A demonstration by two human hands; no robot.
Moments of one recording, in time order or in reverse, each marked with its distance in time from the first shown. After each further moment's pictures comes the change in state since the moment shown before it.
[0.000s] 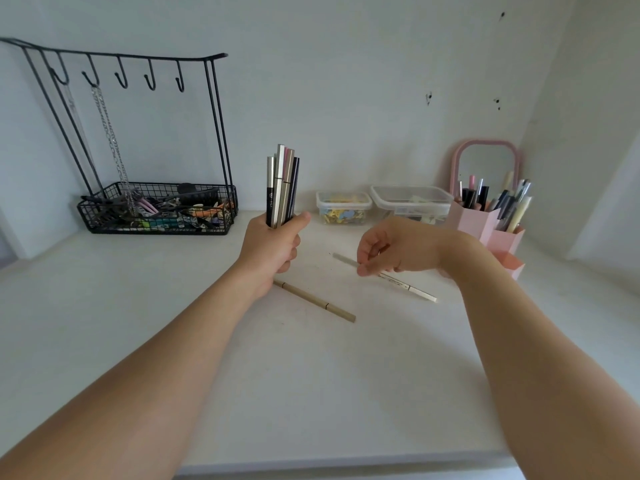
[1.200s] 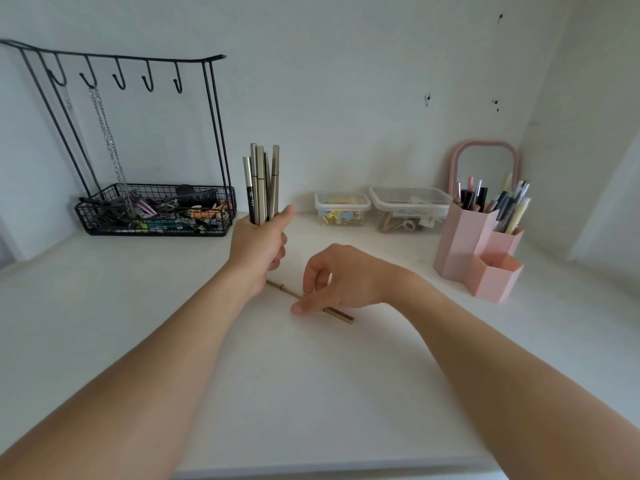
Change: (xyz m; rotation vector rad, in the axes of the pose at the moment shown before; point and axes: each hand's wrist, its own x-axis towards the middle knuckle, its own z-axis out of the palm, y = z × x) left_hand 0.002 0.005 -0.004 -0.041 0.151 -0.053; right_hand 0.016 -0.044 0.063 -0.109 0.021 -0.070
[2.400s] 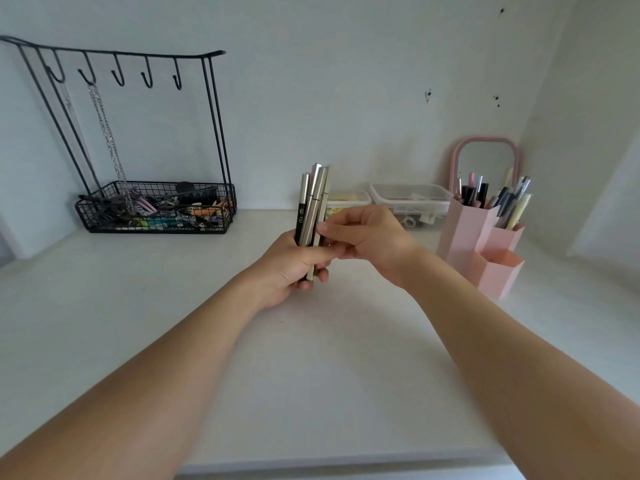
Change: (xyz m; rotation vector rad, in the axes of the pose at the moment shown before) left_hand -0.020 -0.012 0.016 0.163 -0.469 -0.030; right_hand 0.004 0.017 -0.019 0.883 0.358 -0.012
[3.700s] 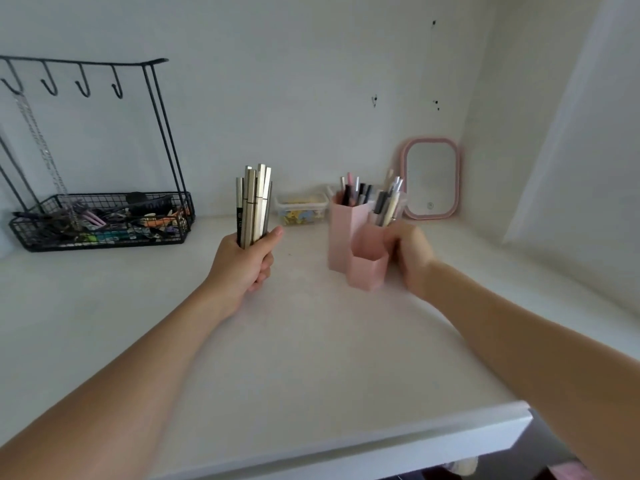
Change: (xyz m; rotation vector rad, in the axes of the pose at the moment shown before) left_hand -0.001 -0.003 -0.001 -0.058 0.229 0.070; right_hand -0.038 0.028 -0.085 0.396 0.369 0.283
